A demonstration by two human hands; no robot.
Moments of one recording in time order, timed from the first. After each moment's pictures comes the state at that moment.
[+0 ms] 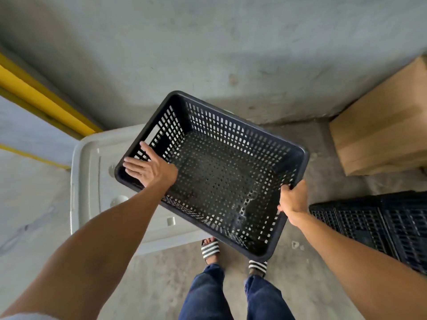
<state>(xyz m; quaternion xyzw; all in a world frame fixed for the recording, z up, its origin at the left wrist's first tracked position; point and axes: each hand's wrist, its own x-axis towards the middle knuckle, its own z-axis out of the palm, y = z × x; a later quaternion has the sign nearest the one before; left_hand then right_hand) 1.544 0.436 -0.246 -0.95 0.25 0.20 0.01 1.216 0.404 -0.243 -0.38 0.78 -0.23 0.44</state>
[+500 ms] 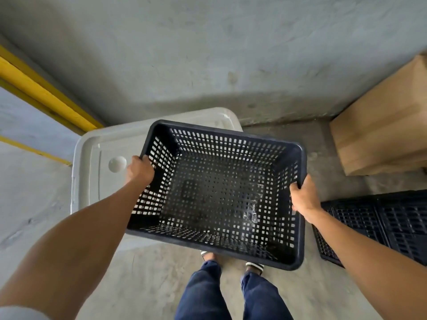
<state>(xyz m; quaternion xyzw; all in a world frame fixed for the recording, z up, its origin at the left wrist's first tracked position) 1.584 0.467 -0.256 -0.93 0.19 0.26 -0.14 1.152 0.396 -0.256 -0.50 0.75 -0.13 0.41</state>
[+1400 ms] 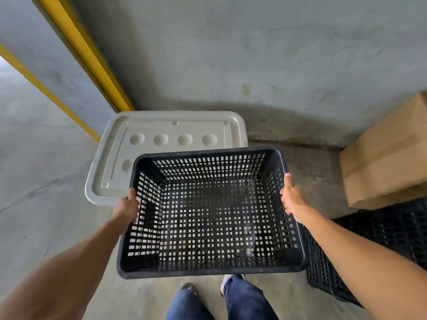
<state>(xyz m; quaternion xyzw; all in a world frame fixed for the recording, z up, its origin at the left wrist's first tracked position) 1.449 0.707 -0.256 -0.90 0.02 0.34 -0.26 1.076 0.448 -0.220 -0.50 0.68 -0.10 0.53</state>
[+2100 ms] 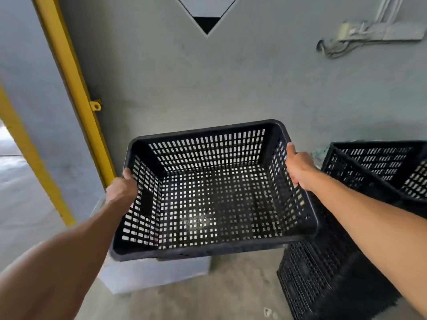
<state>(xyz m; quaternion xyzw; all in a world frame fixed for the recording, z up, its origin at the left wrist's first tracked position) 1.340 0.800 0.032 -0.89 0.22 0.11 -0.39 0.950 0.626 0.084 -0.59 0.67 -0.34 0.29</state>
